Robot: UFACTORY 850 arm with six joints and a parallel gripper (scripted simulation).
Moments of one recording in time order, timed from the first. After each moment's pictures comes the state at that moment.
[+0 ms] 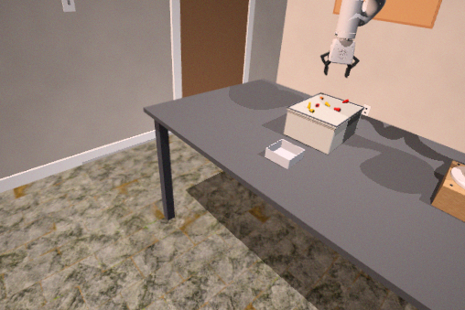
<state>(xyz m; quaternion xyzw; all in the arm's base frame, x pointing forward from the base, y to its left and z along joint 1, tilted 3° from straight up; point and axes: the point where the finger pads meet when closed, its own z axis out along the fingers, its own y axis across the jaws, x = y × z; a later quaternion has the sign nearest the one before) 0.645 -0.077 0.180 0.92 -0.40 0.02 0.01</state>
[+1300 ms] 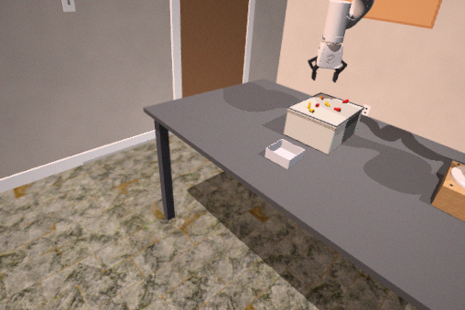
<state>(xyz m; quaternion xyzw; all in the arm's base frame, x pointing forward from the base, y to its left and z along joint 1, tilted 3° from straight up) 0.655 -0.003 0.161 0.94 -0.35 0.02 0.01</state>
